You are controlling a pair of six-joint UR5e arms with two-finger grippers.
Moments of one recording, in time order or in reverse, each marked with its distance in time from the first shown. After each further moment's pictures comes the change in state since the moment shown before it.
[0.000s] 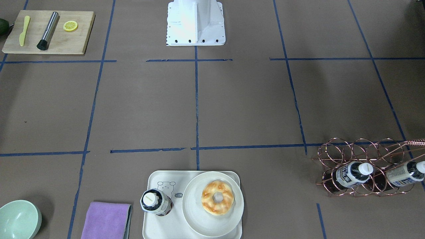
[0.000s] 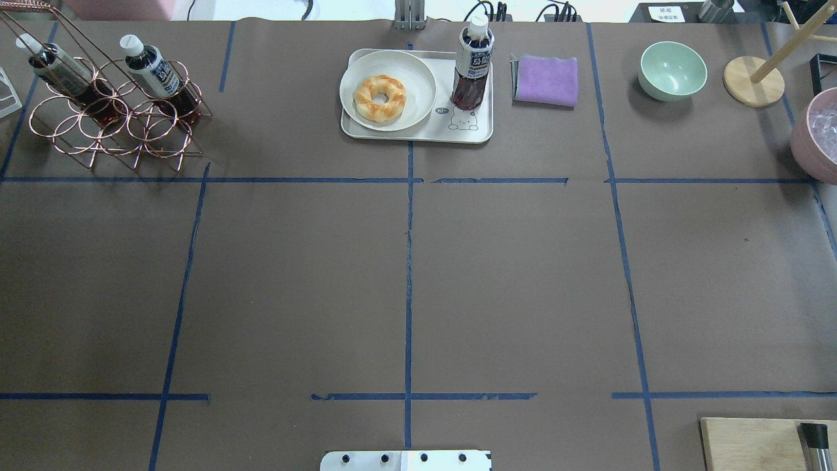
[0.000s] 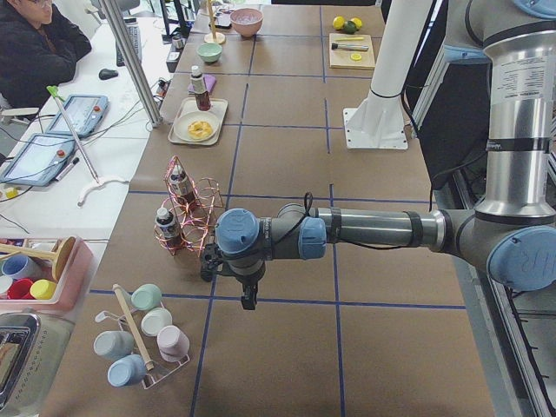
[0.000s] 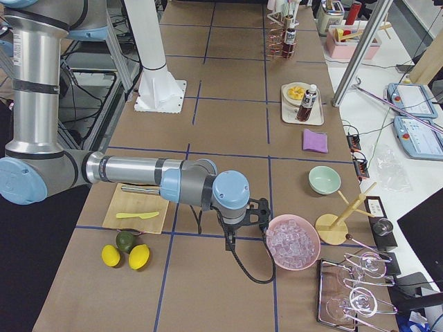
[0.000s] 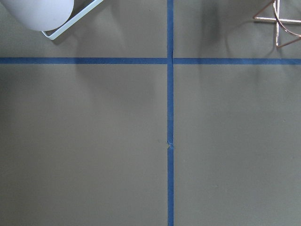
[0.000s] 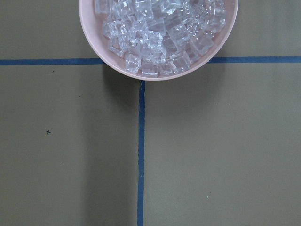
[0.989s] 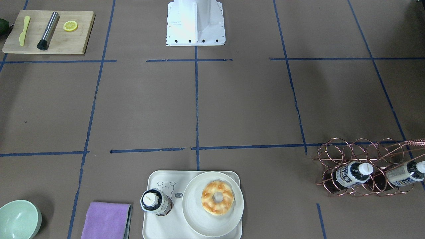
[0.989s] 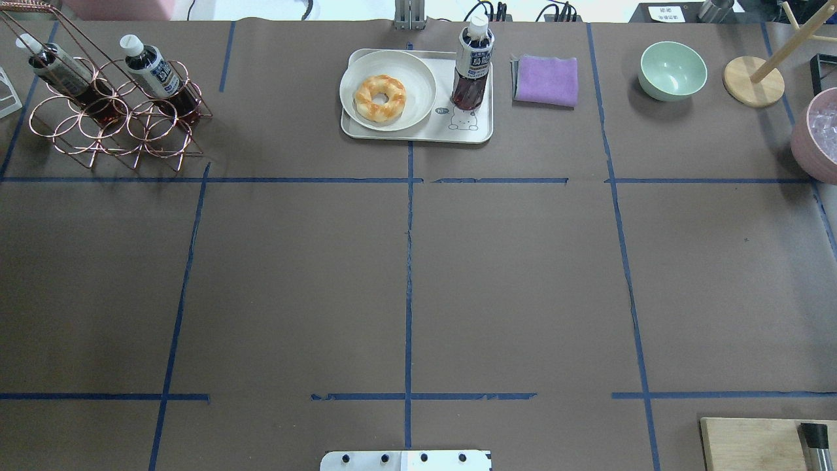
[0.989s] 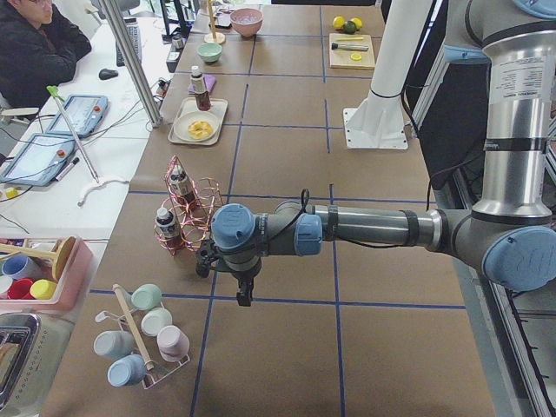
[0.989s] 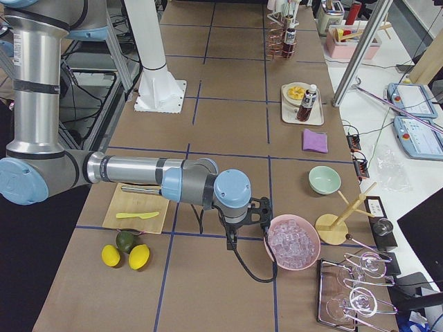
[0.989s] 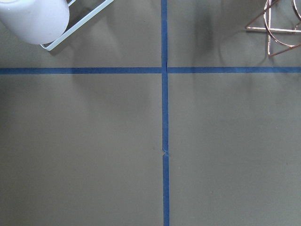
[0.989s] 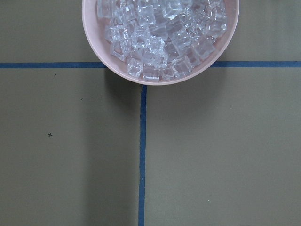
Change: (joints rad) left arm 0.000 -0.018 0.000 0.002 -0.001 -0.004; right arm 0.000 0.009 0.000 -0.001 0.000 0.002
